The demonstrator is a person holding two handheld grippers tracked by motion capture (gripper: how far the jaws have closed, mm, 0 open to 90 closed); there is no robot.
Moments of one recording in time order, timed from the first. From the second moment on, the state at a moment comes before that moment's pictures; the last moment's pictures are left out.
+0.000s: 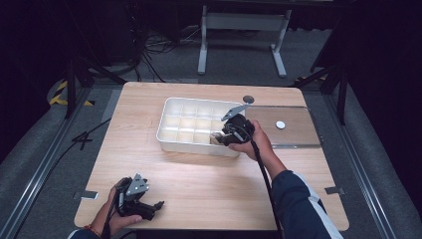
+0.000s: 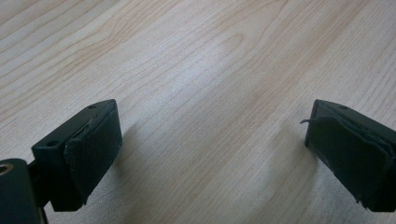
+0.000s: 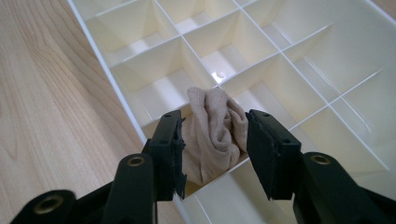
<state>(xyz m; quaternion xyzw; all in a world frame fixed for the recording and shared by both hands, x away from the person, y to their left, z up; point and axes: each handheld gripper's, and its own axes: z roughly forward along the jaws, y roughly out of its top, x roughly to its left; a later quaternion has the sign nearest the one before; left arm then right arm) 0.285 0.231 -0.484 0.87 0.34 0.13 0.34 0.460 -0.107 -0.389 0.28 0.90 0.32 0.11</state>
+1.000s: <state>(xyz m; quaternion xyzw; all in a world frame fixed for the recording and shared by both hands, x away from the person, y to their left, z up) 0.285 0.231 -0.484 0.87 0.34 0.13 0.34 0.396 -0.154 -0.368 0.23 0.90 0.33 0.18</state>
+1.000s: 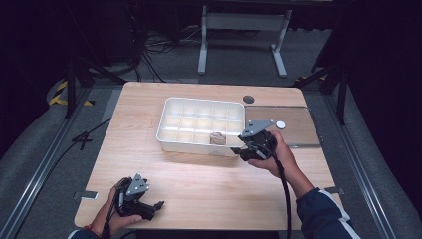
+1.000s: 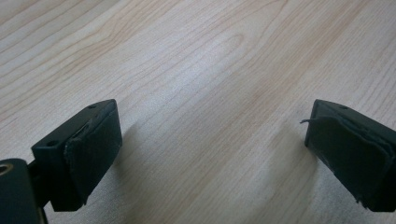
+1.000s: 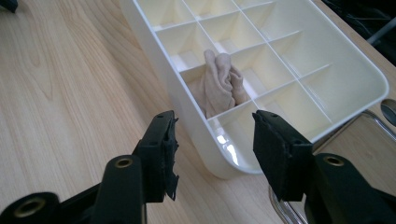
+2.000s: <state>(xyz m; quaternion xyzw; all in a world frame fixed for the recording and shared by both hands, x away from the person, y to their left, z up) 0.285 0.231 -0.484 0.87 0.34 0.13 0.34 0.346 -0.216 -0.395 0.23 0.90 0.31 0.21</state>
